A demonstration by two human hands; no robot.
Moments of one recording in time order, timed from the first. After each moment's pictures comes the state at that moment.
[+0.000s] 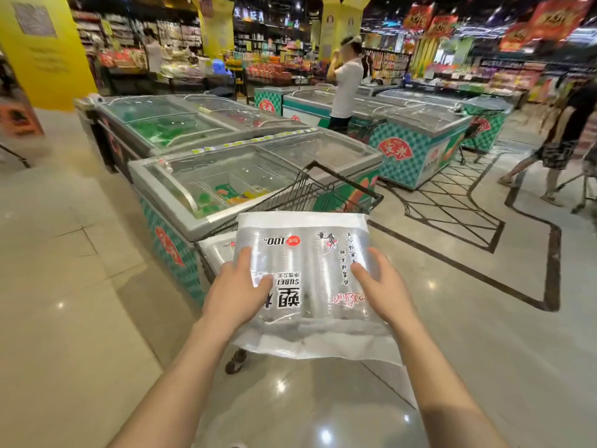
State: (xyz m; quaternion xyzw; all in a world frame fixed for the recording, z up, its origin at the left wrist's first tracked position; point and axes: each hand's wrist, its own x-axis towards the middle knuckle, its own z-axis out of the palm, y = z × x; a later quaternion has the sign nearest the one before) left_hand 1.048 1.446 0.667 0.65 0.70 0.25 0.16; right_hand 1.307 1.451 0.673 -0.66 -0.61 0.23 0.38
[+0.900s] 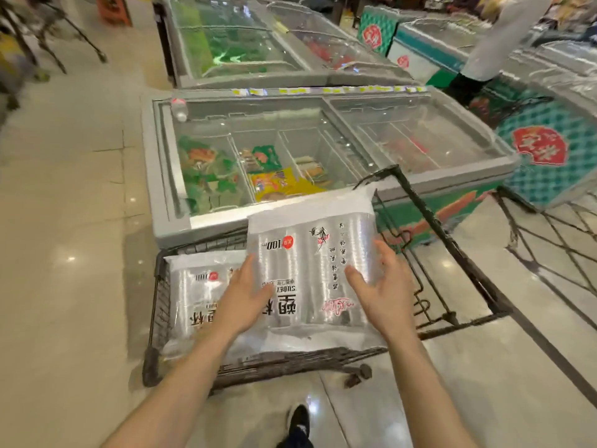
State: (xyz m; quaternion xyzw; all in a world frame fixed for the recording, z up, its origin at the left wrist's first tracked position) left_hand 1.075 1.974 0.510 0.48 0.75 0.32 0.32; right_hand 1.301 2.041 0.593 -0.58 -0.70 0.28 0.31
